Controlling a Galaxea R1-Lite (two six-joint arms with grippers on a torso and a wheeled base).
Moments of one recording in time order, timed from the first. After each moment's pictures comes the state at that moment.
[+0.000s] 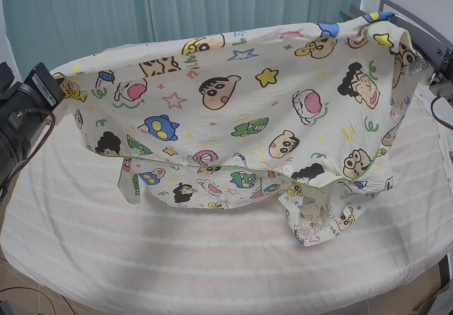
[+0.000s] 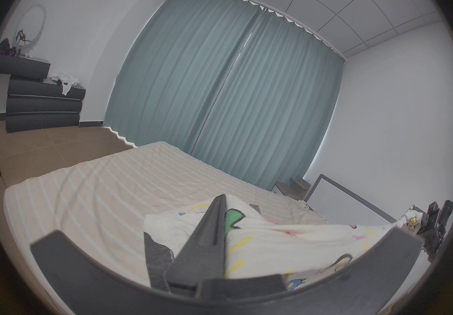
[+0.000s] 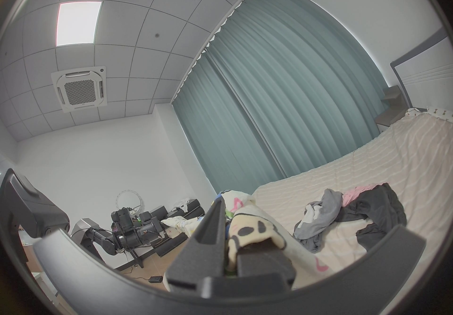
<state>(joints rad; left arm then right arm) -0.52 1.19 -0.75 -0.62 0.52 -0.36 0.56 1.20 -0.82 -0.75 0.17 0.41</state>
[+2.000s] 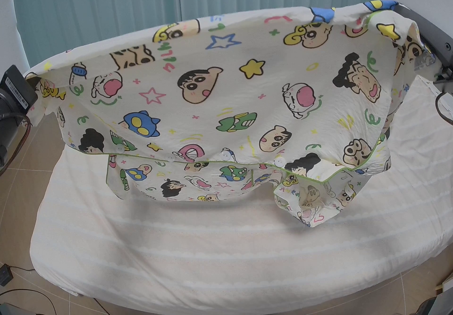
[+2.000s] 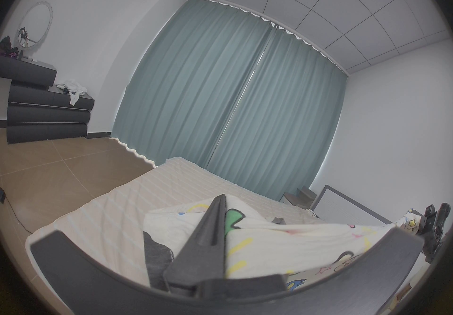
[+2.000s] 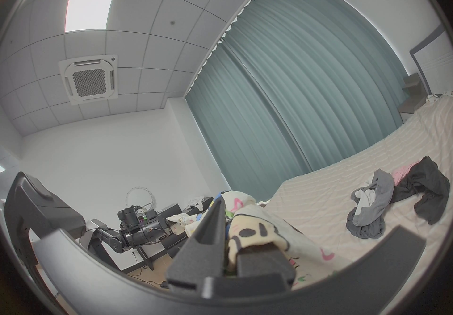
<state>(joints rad) -0.51 1.09 -0.71 -0.62 0.52 -0.34 0.62 1.18 -0.85 -0.72 0.19 0.39</state>
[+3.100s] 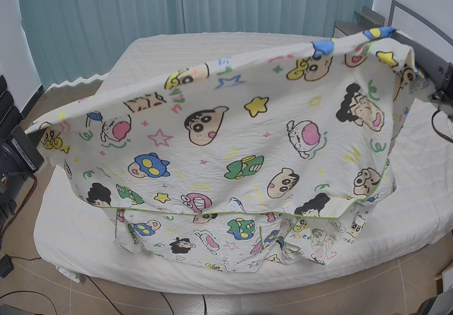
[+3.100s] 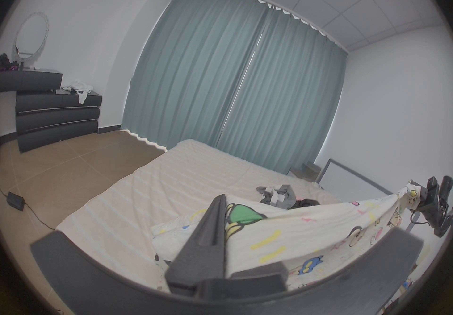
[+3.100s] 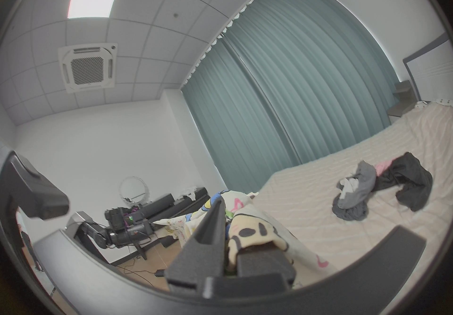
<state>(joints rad) -0.51 1.00 -0.52 -0.58 0.52 -0.35 0.58 1.17 -0.78 -0.71 0.18 0.35</state>
